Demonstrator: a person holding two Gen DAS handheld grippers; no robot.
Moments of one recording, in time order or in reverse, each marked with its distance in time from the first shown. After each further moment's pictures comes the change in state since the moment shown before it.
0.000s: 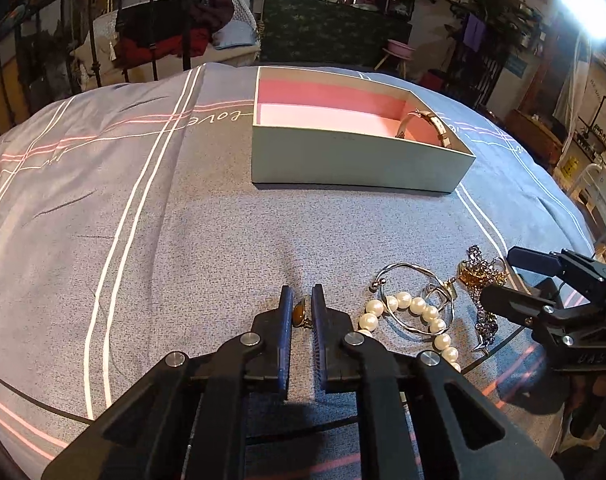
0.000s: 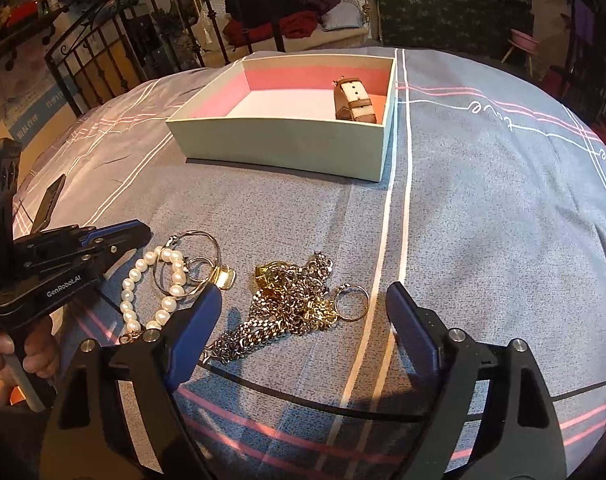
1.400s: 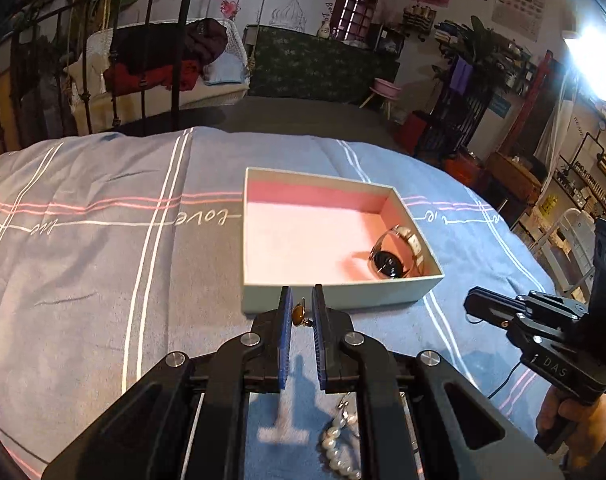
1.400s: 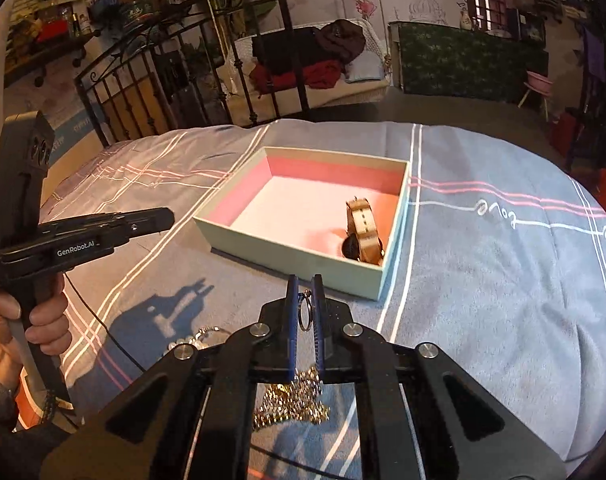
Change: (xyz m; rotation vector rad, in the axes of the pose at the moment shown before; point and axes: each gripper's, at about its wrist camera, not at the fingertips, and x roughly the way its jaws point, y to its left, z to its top) left arm -0.028 0.002 0.091 -0.028 -0.129 -0.105; right arm -0.044 0.000 0.068 -0.092 -0.176 0.075
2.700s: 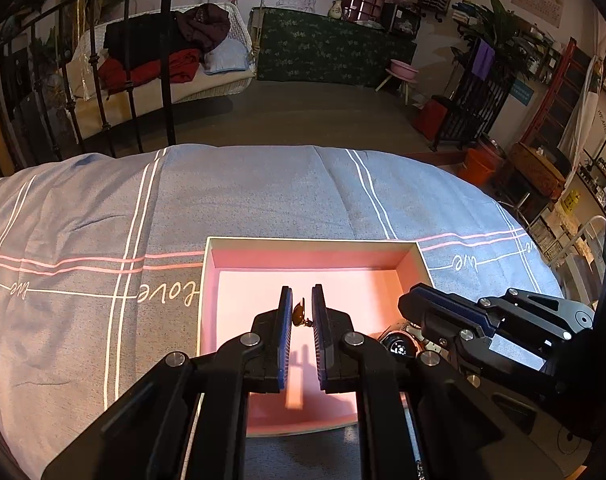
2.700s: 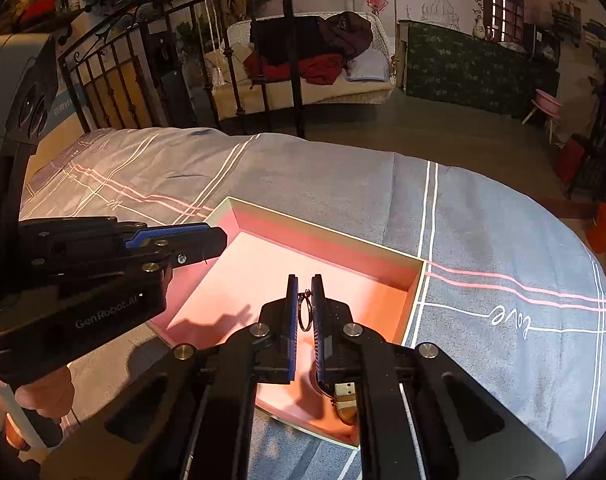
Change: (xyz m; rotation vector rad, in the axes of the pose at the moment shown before) left arm 0.083 -0.023 0.082 -0.005 0.091 0.086; right arm 0.088 -0.006 0.092 -0.072 0.061 -0.070
